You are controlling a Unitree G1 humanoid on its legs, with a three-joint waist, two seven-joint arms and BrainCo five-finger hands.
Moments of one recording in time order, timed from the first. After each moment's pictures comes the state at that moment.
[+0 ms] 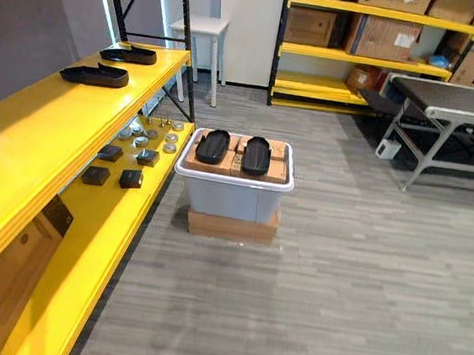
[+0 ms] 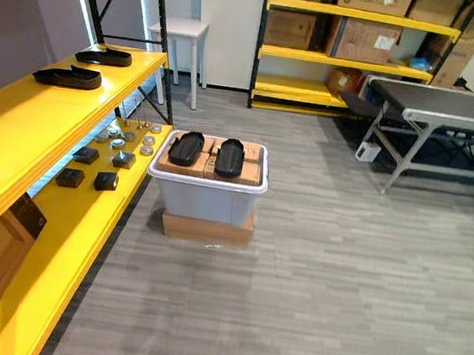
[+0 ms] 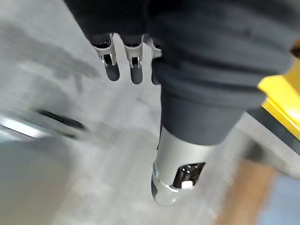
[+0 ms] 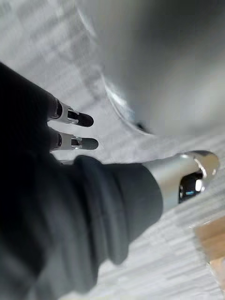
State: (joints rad) left arm 0.01 0.13 0.27 1.04 -0.20 -0.03 -0.01; right arm 0.03 -0.09 -0.41 1.12 0.19 -0.02 0.04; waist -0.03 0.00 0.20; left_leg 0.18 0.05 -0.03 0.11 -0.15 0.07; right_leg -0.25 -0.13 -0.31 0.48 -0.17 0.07
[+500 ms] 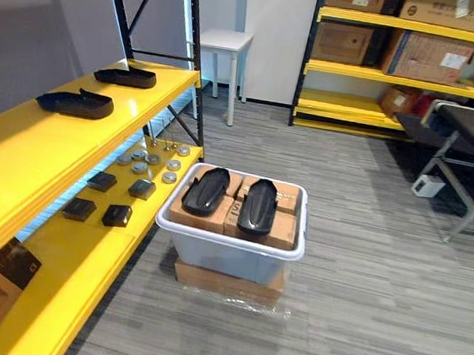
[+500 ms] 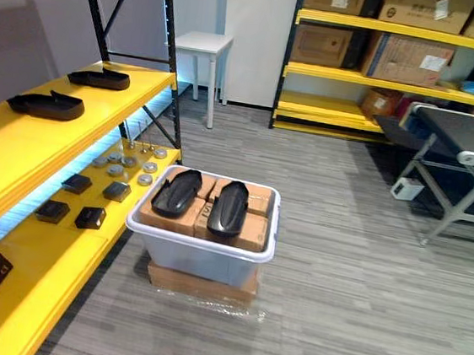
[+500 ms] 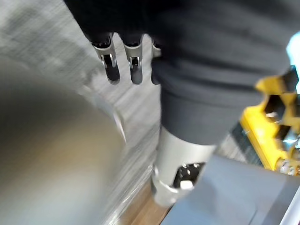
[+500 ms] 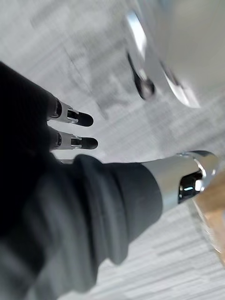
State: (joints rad) left arm 0.10 0.02 0.43 1.01 -0.21 -0.05 -0.01; right arm 0.03 -0.07 -0.51 1.09 0.18 -0.01 0.03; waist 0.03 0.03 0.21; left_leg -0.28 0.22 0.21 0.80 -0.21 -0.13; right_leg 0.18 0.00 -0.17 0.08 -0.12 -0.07
